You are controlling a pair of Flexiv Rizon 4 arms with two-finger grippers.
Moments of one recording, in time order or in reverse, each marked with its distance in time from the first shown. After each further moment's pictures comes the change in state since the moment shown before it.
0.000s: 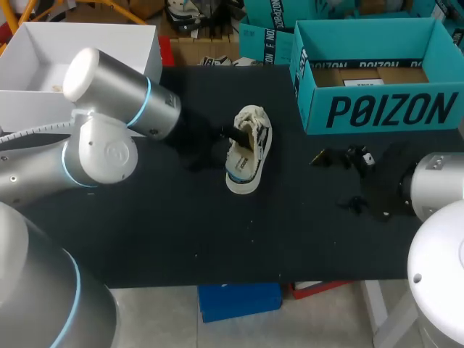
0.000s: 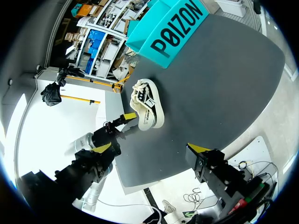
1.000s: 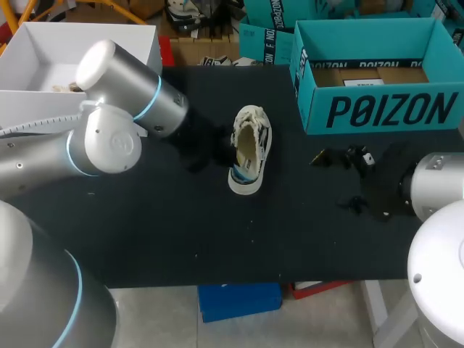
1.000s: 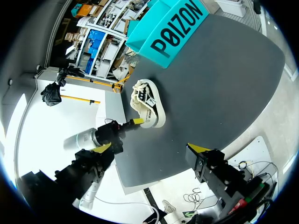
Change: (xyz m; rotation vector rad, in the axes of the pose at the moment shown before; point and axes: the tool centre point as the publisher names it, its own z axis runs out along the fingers) left arm 0.016 -0.001 0.017 0.080 0.074 0.037; right arm 0.000 0.000 0.000 0.000 0.000 0.000
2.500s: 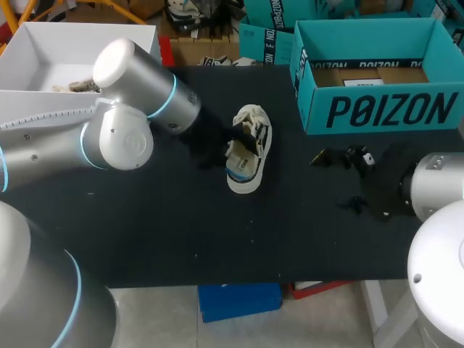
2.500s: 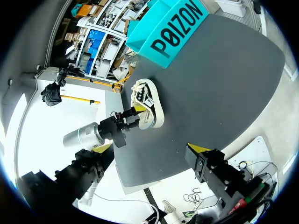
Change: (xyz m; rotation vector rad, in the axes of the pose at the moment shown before) left arm 0.001 0.024 0.018 -0.040 0.051 -0.030; right arm 0.000 0.000 0.000 0.000 0.000 0.000
